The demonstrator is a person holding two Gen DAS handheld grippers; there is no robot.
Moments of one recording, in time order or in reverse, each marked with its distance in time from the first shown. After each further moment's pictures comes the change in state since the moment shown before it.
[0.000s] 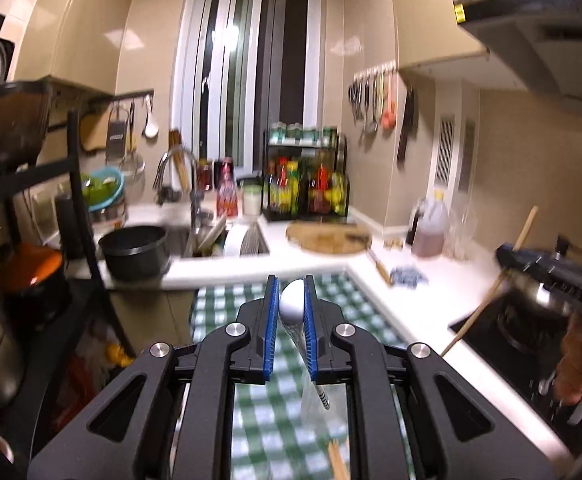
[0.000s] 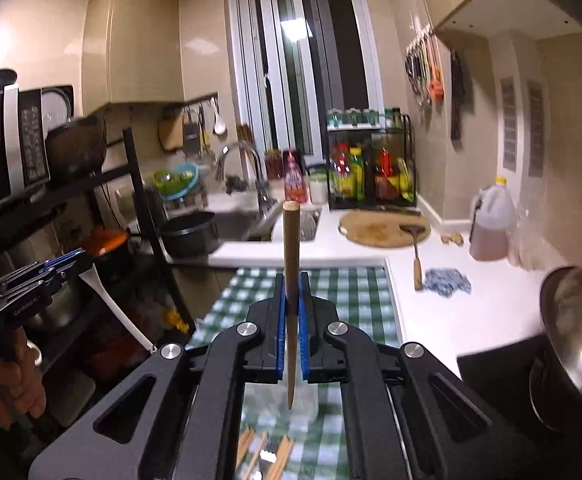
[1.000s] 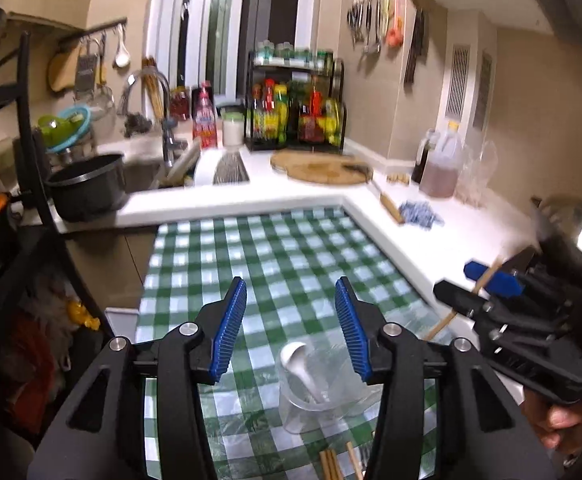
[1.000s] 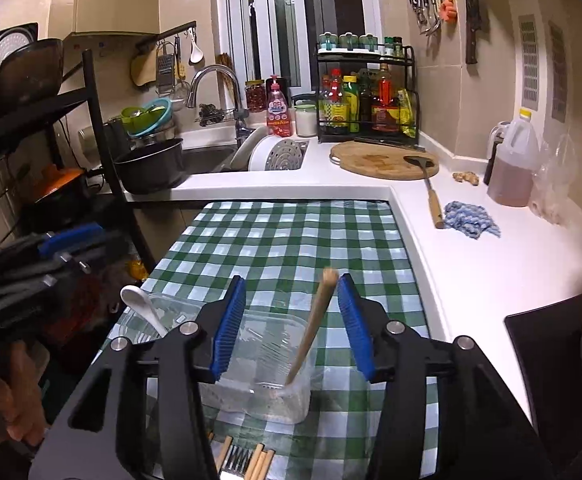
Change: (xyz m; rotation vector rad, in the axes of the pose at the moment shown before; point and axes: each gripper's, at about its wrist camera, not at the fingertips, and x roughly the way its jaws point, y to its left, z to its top) left arm 0.130 -0.014 -0.084 -0.012 0.201 -0.030; right arm 0.132 -0.011 -0.099 -0.025 0.200 -0.090
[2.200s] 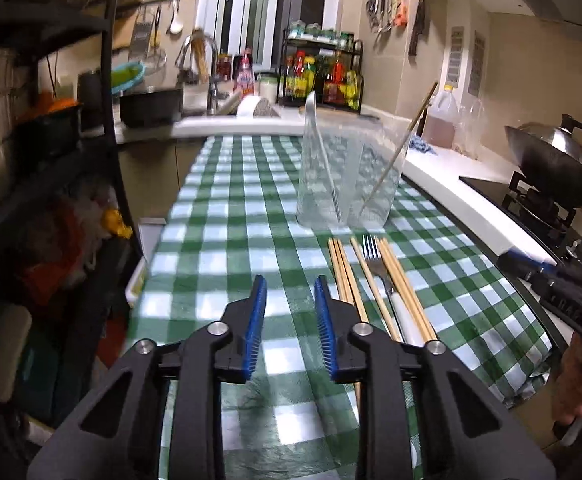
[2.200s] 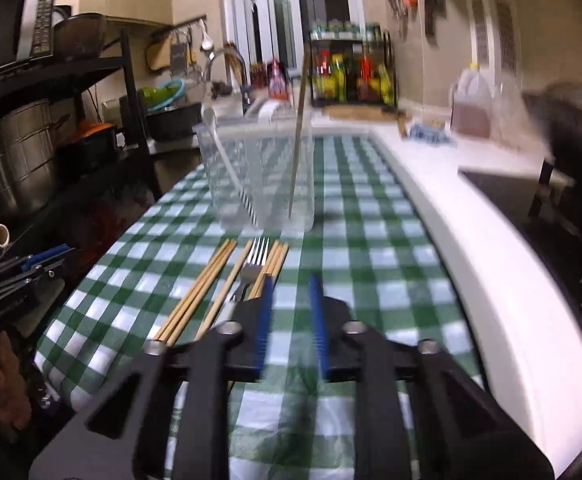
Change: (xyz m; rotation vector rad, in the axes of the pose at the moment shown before) left arm -0.122 0.001 -0.221 -0.091 0.065 0.066; right arm -0.115 0.012 -0.217 0.065 0.076 0.044
